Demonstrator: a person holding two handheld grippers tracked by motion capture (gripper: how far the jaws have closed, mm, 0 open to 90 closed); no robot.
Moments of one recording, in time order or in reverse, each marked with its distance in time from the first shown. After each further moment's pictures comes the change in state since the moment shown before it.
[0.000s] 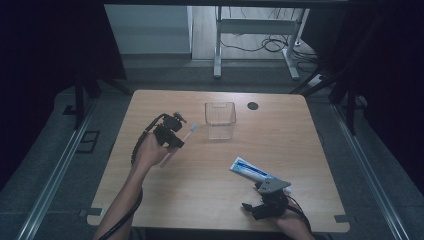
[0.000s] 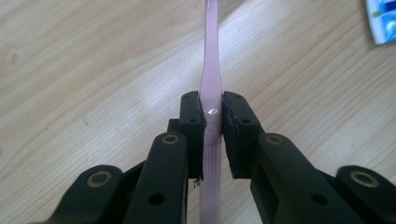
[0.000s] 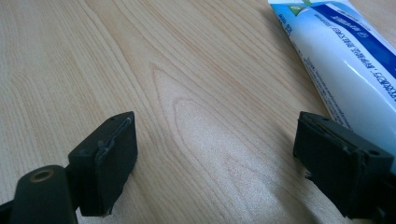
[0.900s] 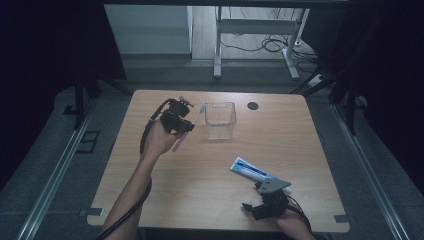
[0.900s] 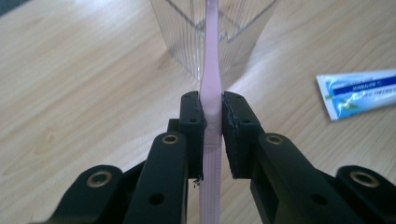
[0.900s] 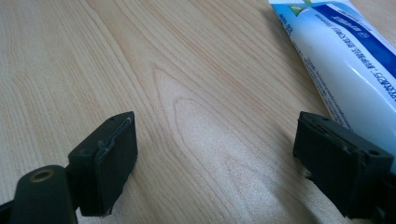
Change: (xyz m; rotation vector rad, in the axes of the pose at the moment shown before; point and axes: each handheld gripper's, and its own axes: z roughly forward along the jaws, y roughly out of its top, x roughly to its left) left arm -0.011 0.038 -0.030 -0.209 0.022 0.036; right arm -0.001 0.000 0.000 -0.001 0.003 -0.003
